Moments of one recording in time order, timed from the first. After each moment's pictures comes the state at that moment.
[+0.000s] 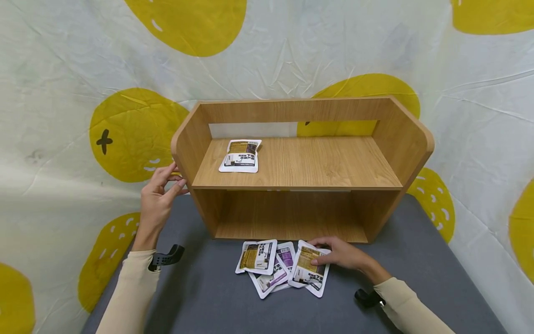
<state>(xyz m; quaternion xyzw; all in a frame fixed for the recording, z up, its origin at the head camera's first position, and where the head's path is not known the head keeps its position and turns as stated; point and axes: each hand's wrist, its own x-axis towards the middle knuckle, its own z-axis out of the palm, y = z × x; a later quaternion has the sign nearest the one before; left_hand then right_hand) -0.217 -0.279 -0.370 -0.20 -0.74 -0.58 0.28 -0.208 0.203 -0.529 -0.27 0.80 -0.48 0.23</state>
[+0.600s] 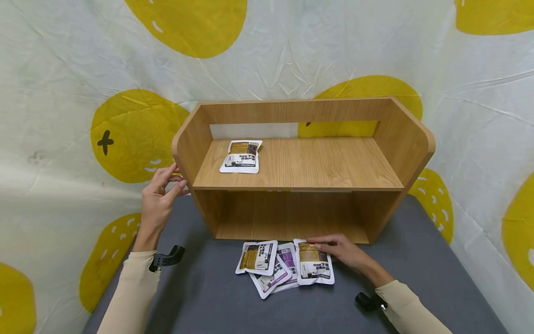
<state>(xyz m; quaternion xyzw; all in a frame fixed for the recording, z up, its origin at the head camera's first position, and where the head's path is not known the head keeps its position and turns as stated) -0.217 -0.279 -0.369 -0.20 -0.73 -0.59 0.28 -0.207 0.208 -0.532 -0.23 0.78 -0.55 0.18</state>
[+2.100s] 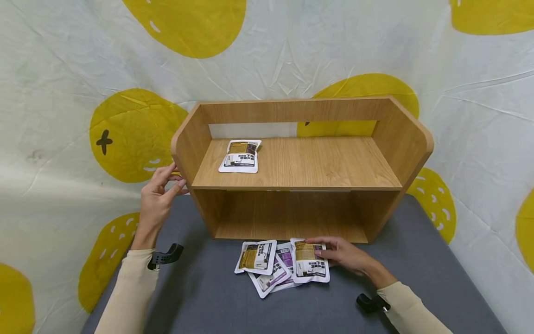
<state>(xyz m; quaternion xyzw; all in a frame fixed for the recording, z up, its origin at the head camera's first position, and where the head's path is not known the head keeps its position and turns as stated) -0.221 -0.283 -0.372 -0.23 -0.72 -0.60 0.27 -0.199 0.208 -0.528 -0.19 0.69 -0.62 0.31</state>
